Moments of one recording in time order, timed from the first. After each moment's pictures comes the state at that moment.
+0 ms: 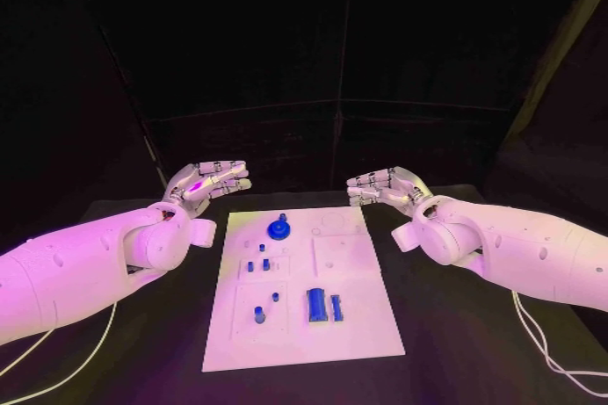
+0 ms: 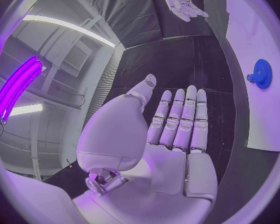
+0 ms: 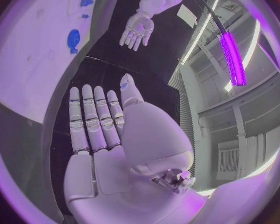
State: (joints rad) left arm 1.23 -0.73 -0.15 1.23 0.13 -0.20 0.48; left_hand 1.28 -0.04 0.19 -0.02 0.07 0.96 0.17 0.07 0.07 0.95 0.20 0.14 0.06 0.86 0.17 0.32 0.14 0.17 0.70 0.28 0.15 0.30; right arm 1.14 -0.76 -0.05 1.25 -0.28 -0.26 0.34; right_hand 1.44 0.11 -0.19 -0.01 0.08 0.94 0.19 0.07 0.15 1.00 0.16 0.19 0.15 0.98 0.14 0.17 0.21 0.17 0.78 0.27 0.27 0.17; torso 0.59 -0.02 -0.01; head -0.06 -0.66
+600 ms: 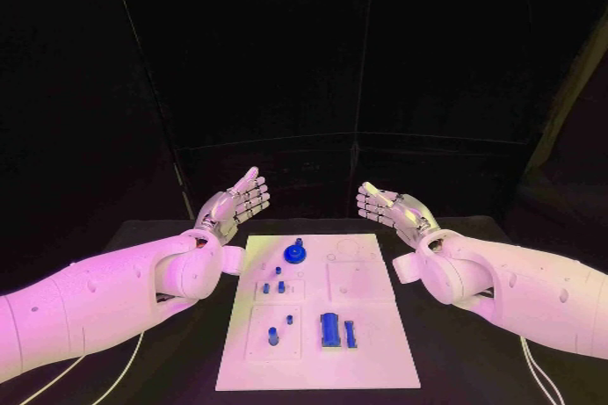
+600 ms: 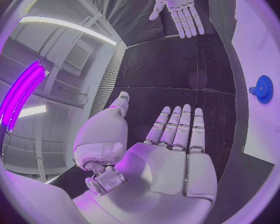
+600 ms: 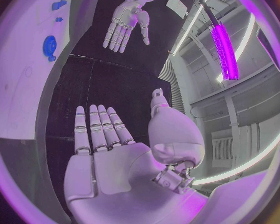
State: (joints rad) left arm 1.14 -0.75 -0.07 1.38 0.11 -0.35 0.48; left_hand 0.66 0.00 0.08 0.00 0.01 0.49 0.06 0.01 0.00 0.49 0.10 0.02 0.00 0.45 0.08 0.14 0.02 0.12 0.36 0.15 0.04 0.14; right arm 1.09 -0.76 -0.02 1.41 -0.20 -0.41 0.38; right_hand 0.74 0.01 -0.10 0.00 0.01 0.48 0.10 0.01 0.02 0.52 0.07 0.06 0.01 0.51 0.04 0.03 0.07 0.12 0.41 0.14 0.12 0.05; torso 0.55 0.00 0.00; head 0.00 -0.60
